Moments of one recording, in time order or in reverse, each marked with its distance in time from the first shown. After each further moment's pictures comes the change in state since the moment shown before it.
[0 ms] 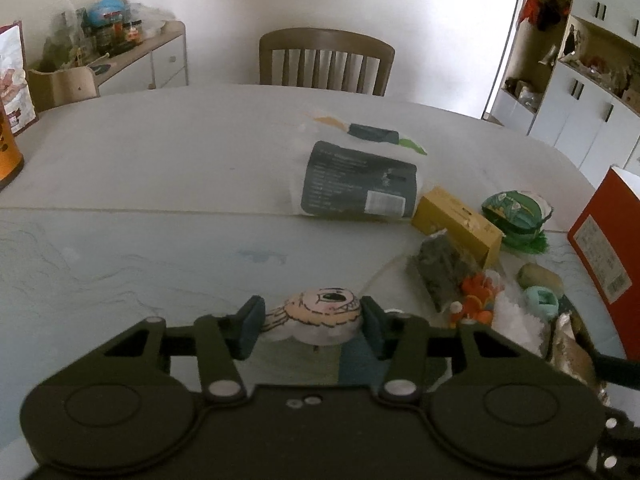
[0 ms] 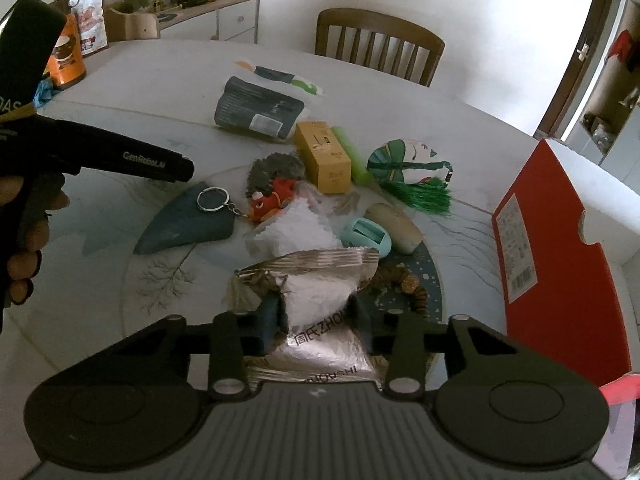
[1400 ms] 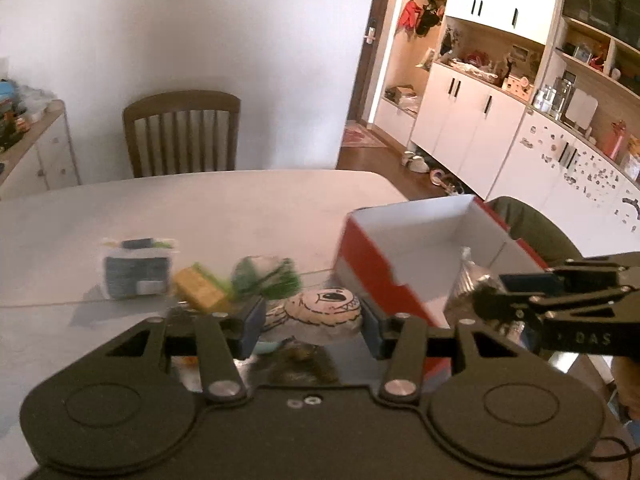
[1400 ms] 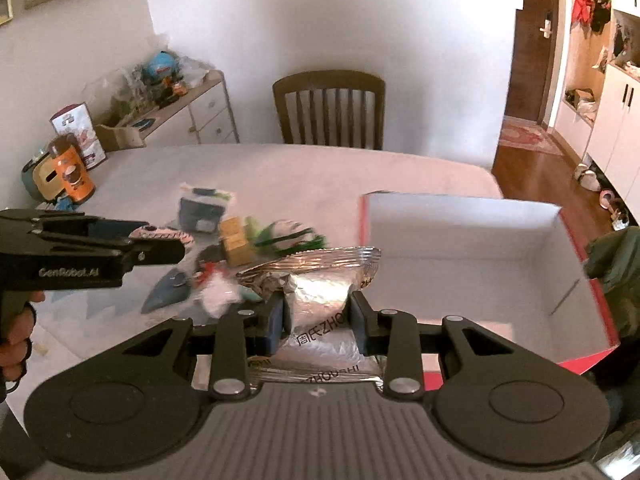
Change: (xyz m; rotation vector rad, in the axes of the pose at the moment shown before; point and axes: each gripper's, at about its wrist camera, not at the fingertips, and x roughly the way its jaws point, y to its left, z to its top) left arm -0.119 -0.183 0.050 0.092 -0.098 -0.154; right arm -0.148 -0.191 0.001 0.209 -0.133 0.096
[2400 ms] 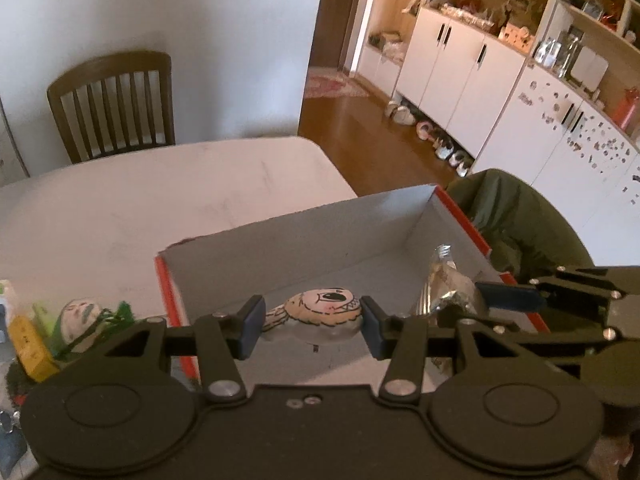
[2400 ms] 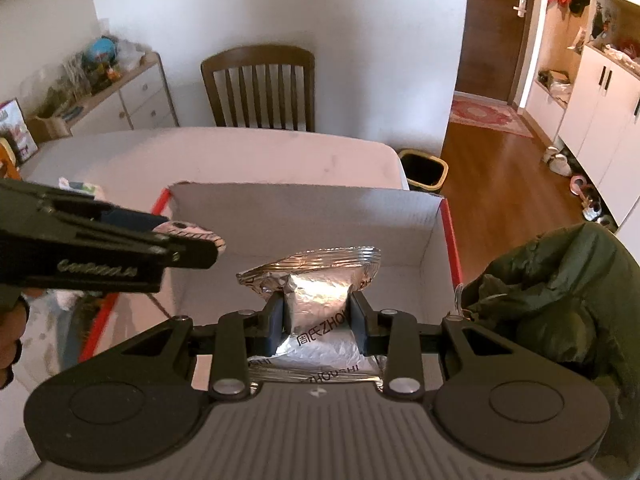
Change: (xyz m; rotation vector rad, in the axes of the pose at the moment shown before) left arm 0.178 -0.126 0.069 -0.026 0.174 0.027; right arm 0.068 -0.164 0.016 -0.004 0.081 -0.095
